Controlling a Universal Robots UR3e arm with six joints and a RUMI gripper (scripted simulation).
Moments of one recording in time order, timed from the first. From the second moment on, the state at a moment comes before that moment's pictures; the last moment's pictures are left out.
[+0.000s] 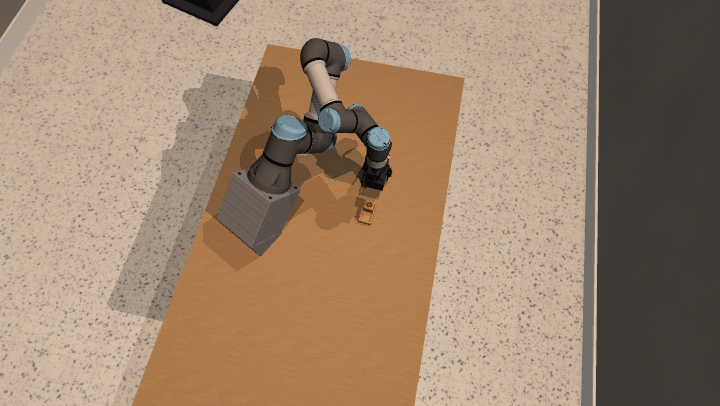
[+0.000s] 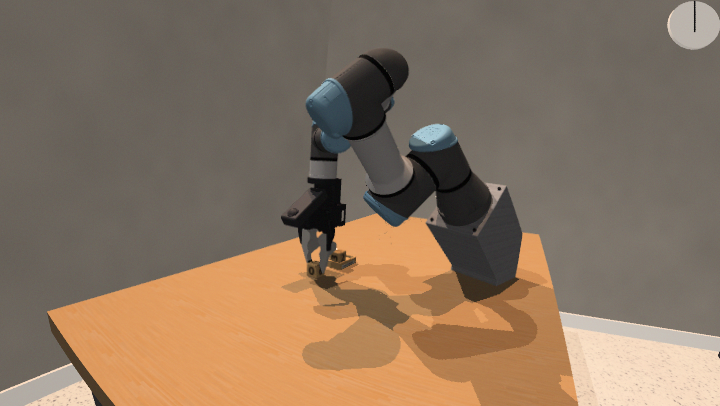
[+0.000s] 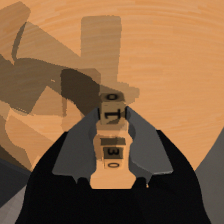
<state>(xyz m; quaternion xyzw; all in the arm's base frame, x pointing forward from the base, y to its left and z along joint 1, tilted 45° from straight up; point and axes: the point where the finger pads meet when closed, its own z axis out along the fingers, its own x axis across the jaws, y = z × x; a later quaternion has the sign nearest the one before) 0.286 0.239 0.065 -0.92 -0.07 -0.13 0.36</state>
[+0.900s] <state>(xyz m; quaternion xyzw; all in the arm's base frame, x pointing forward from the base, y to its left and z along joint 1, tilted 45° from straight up) 0.286 0.237 0.067 -0.92 -0.07 -0.13 0.36</state>
